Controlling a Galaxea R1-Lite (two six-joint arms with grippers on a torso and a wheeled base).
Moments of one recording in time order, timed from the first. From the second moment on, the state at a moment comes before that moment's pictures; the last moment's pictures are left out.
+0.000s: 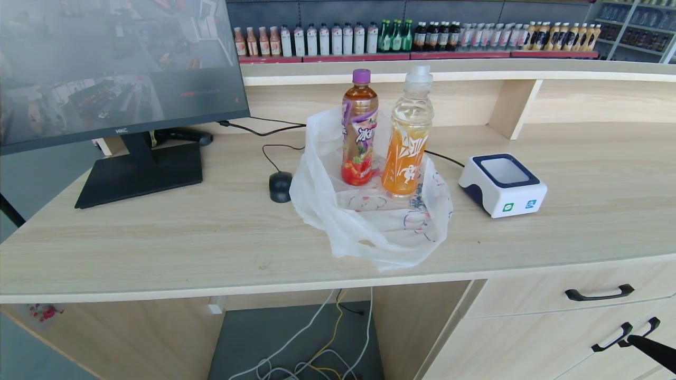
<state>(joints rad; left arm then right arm) 0.00 0.00 0.00 0.00 0.00 0.01 0.53 0.63 0.00 -0.48 -0.08 -0.02</state>
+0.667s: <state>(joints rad) 0.00 0.00 0.00 0.00 0.00 0.01 0.25 0.16 0.00 -0.01 -0.07 -0.04</state>
